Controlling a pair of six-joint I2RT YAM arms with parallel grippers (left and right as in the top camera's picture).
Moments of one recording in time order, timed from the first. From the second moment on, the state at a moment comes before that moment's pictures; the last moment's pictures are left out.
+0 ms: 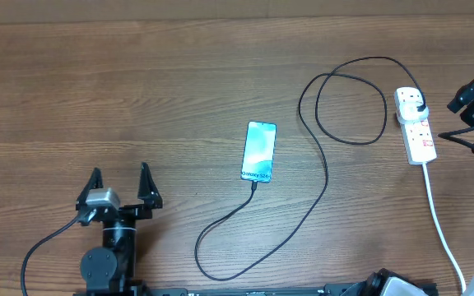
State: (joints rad) left arm 0.03 0.01 0.01 0.06 -0.01 -0.20; right arm -0.47 1.31 1.36 -0.83 0.00 0.25
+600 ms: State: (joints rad) left arm 0.04 0.01 0.01 -0.08 0.00 -0.06; right arm -0.47 1.31 1.36 -0.83 0.00 0.25
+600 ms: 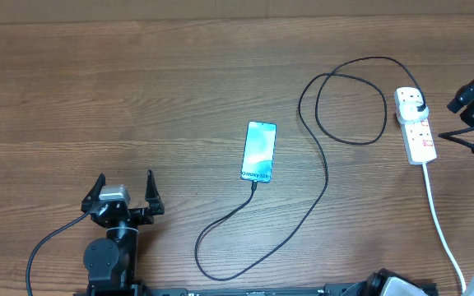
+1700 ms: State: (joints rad) left arm 0.04 0.01 0.01 -0.08 0.00 -0.05; right arm -0.47 1.31 1.36 -0.83 0.00 0.25
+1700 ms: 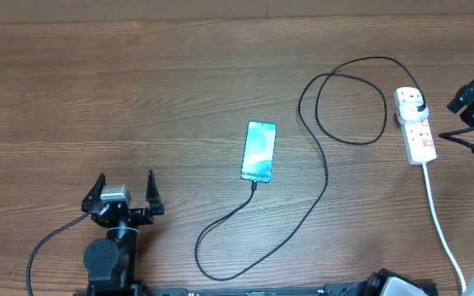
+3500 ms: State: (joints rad) left arm 0.04 0.01 0.01 -0.08 0.00 -0.05; right arm -0.30 1.21 1.13 -0.50 -0.19 0.25
